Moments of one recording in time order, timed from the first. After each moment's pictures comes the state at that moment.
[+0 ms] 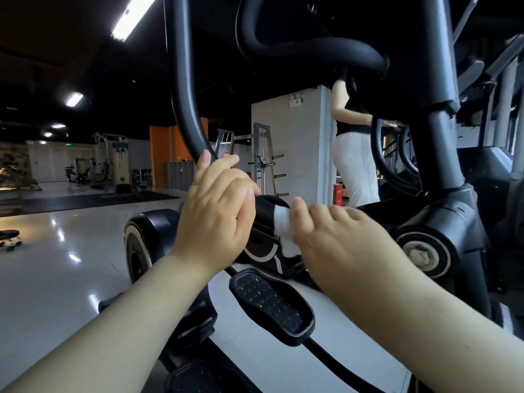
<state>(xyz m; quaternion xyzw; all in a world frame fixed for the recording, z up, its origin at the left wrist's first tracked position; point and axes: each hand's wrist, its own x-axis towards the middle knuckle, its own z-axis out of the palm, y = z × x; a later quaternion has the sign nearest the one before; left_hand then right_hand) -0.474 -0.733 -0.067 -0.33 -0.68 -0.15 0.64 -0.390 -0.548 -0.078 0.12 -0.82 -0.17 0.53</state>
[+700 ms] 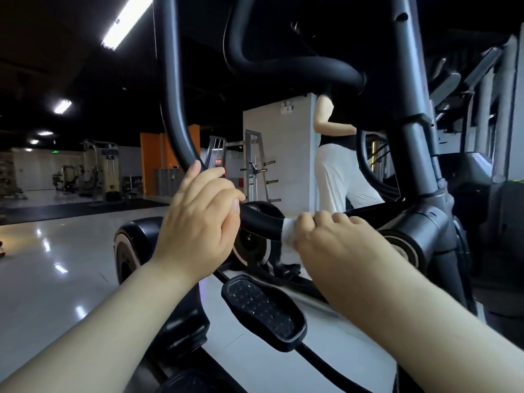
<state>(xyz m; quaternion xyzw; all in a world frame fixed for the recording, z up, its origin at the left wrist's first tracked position) -0.466 -0.742 -0.066 -0.32 -0.69 -0.10 0.64 -0.370 -0.548 -0.067 0.11 -0.83 -0.19 0.52</state>
